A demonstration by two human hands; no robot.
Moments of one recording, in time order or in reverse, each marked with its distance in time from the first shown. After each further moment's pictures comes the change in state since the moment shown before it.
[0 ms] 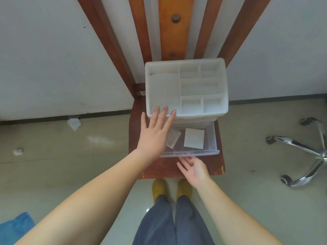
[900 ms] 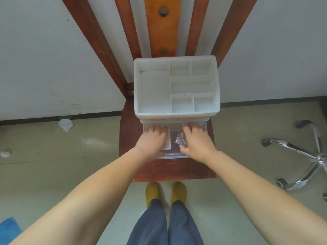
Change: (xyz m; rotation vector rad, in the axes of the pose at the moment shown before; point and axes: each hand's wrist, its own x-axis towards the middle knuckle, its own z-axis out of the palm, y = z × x) left_hand 0.021 0.011 0.045 0.111 -0.310 0.132; right_hand 0.004 -0.090 0.029 -2.241 -0.081 -1.143
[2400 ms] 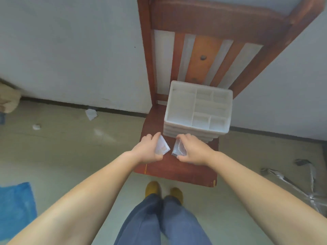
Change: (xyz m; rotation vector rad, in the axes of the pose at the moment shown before) left_hand -0.109 -0.038 -0.056 -0.727 -0.092 -0.344; right_hand -0.012 -0.071 -0.092 0.116 -0.324 -0.210
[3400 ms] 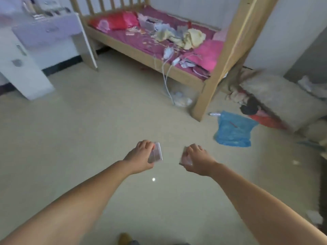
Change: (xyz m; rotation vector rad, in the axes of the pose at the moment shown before) left_hand -0.655 0.136 0.464 -0.732 1.076 -1.570; right_hand -0.407 -0.373 0.329 -1.050 -0.488 -1.763
